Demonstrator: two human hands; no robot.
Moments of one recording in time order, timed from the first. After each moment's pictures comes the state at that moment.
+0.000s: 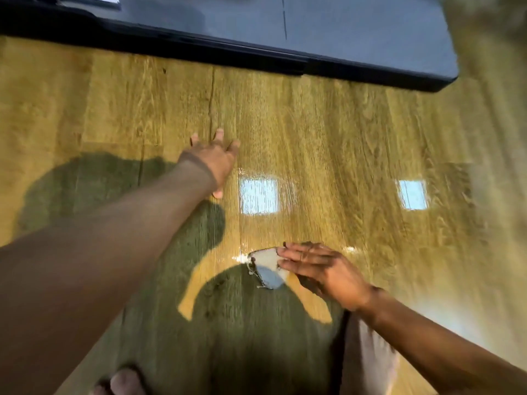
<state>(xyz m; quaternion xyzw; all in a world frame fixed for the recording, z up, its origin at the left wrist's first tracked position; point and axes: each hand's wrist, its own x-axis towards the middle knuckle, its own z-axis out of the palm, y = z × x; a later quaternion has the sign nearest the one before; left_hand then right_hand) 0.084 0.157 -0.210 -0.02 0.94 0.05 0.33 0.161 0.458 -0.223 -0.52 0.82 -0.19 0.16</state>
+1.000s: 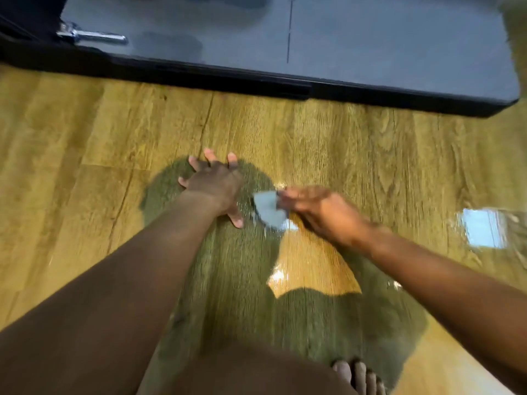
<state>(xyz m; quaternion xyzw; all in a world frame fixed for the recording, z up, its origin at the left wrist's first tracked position) 0.039 0.212 -0.211 -0.17 0.91 0.10 0.37 -0.023 0.436 -0.236 -0.53 0.81 -0.21 0.16</state>
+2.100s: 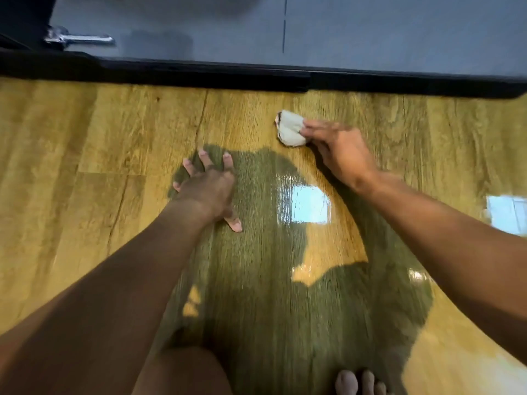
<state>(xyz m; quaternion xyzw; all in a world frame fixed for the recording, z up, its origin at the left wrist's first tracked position) 0.038 0.210 -0.218 -0.19 0.90 0.09 0.38 -0.107 0.410 -0.245 -0.37 0.90 -0.21 0.07</state>
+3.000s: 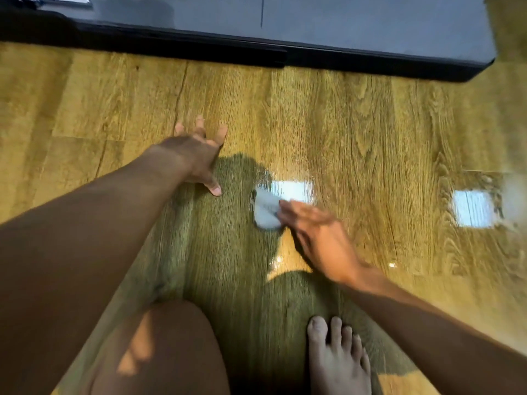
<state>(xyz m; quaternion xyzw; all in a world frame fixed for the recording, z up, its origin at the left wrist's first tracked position) 0.048 0.210 -0.210 -0.11 0.93 0.03 0.35 0.078 0.503 -0.249 -0.42 0.87 -0.22 0.10</state>
